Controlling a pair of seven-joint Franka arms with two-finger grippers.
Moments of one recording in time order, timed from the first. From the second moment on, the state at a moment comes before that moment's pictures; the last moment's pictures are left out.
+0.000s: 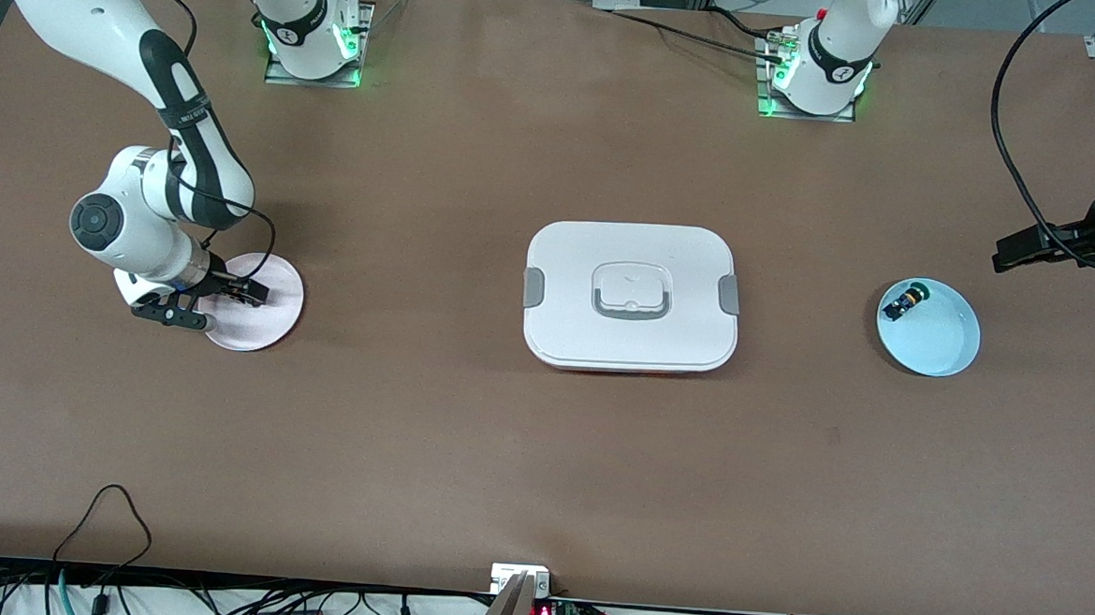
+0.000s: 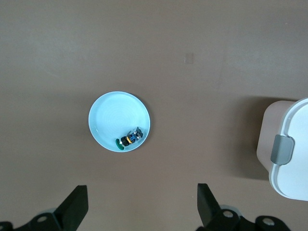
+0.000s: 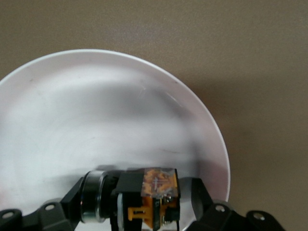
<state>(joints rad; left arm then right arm) 0.06 0.12 -0.01 -1.51 0.05 1.54 -0.07 0.00 0.47 -0.06 -2.16 0.05 2.56 0.06</state>
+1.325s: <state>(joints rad) 0.06 0.12 -0.01 -1.51 0.05 1.54 -0.07 0.16 0.23 0.09 -1.72 0.06 1.89 0.00</state>
